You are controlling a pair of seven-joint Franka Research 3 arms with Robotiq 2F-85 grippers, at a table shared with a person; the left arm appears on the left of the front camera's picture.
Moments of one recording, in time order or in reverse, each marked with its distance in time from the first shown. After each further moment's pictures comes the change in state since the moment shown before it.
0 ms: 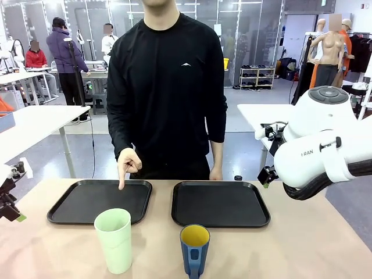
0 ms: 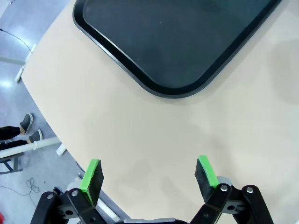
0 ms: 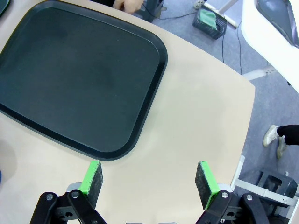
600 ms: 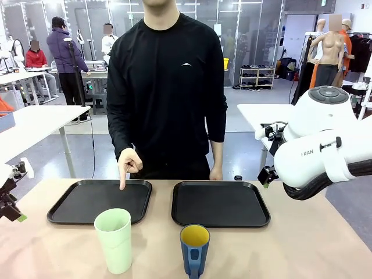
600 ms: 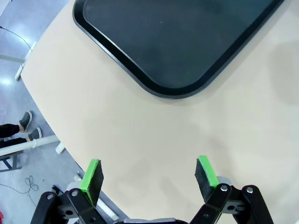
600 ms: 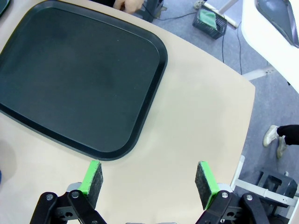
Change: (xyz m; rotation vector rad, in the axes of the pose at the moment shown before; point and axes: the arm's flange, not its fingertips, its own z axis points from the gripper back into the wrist) left arm 0.002 -0.001 -0.001 0.001 0.008 0.010; right arm 0.000 0.000 0.000 0.000 0.000 0.000
